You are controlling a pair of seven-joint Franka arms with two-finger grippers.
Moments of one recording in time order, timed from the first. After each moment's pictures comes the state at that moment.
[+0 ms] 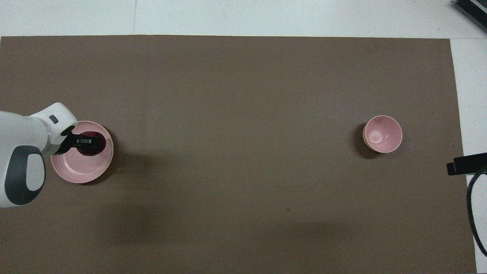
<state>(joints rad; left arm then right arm) 0.05 -0.01 -0.04 -2.20 -0.03 2.30 0.13 0.11 -0.17 -0.14 -1.60 0.00 1.35 -0.01</state>
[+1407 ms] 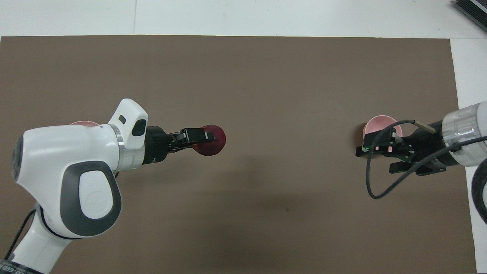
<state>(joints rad) -0.01 -0.10 -0.44 -2.14 -0.96 2.36 -0.03 0.20 -0.11 -0.14 -1.82 0.38 1.60 0.47</state>
